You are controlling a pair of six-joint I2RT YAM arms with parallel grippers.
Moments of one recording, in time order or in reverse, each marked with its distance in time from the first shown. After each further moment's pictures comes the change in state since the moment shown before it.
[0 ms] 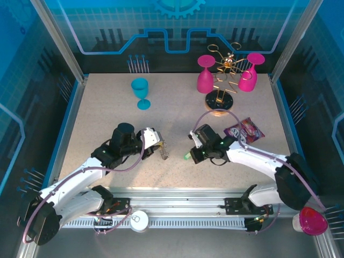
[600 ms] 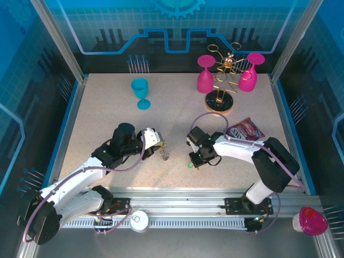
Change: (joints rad) left arm -0.002 0.006 0.000 0.000 0.003 0.004; right arm 0.007 0.125 0.032 -0.076 0.020 0.019
